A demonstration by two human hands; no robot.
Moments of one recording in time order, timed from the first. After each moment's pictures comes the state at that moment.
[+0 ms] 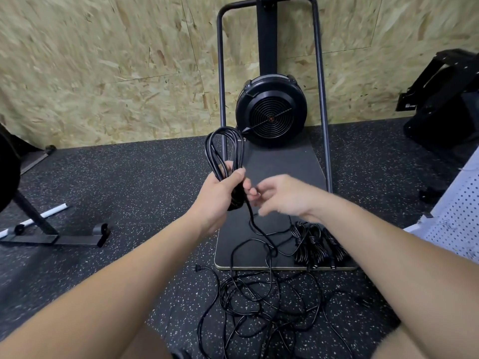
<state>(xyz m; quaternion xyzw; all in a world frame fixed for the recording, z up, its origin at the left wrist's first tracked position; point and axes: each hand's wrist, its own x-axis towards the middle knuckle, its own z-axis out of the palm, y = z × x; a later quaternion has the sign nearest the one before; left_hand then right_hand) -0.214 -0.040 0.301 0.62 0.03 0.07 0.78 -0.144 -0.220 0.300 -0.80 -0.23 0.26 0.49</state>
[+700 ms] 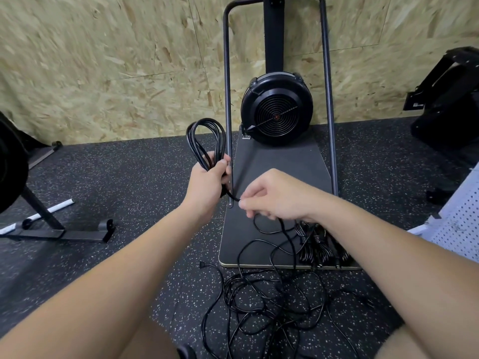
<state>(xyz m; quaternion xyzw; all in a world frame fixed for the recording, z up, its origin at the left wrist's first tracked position) -0.207 -0.005 0.307 0.66 0.11 0.20 0.72 -0.169 -0.205 0.324 -0.81 -0.33 0.23 0.42</state>
